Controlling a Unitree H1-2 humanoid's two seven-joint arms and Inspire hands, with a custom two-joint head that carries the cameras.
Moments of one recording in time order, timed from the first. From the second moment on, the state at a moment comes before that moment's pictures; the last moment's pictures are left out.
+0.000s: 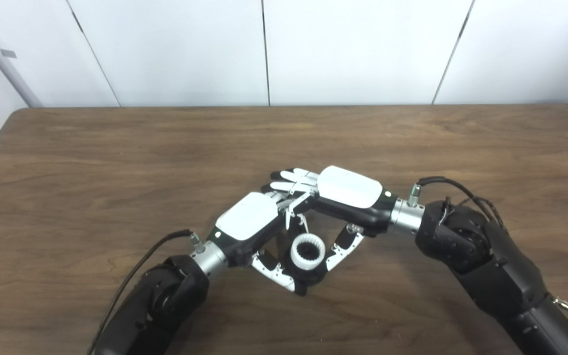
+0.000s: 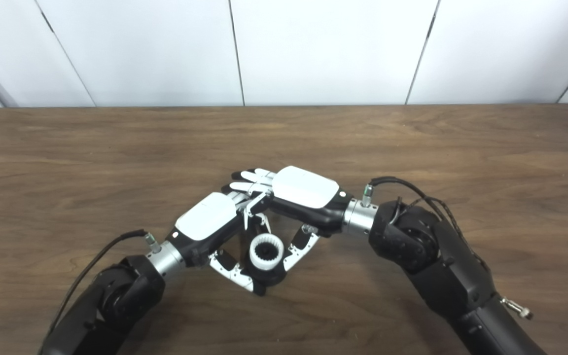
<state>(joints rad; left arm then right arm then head) -0.18 0.29 -0.36 -0.05 0.78 -0.28 -0.23 -0.43 -0.35 0.46 -0.03 -0.53 -0.41 0.45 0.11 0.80</state>
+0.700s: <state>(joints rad) -0.18 0.28 -0.37 -0.05 0.80 -0.25 -0.21 -0.42 -0.36 0.46 -0.04 -0.57 -0.41 0.39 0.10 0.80</state>
